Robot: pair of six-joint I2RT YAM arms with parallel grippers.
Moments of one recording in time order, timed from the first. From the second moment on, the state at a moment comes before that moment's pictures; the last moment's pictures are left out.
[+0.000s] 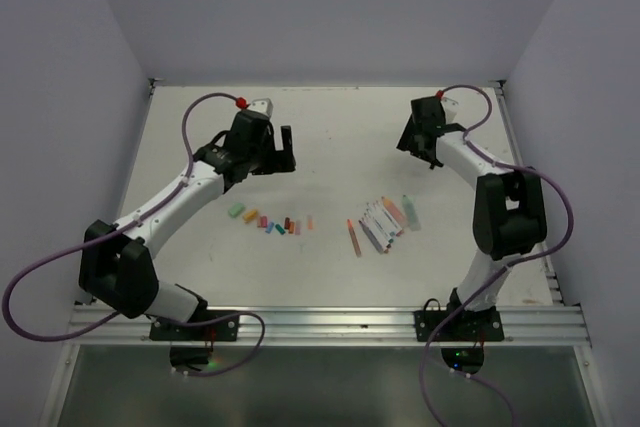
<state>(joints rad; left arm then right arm) -0.51 1.47 1.18 -0.49 -0.11 -0.48 0.23 1.74 1.23 -0.42 0.37 0.58</state>
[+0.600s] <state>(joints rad) -0.44 1.39 1.02 -0.43 -0.09 -0.40 0.16 2.27 1.80 -0.46 0.32 0.45</state>
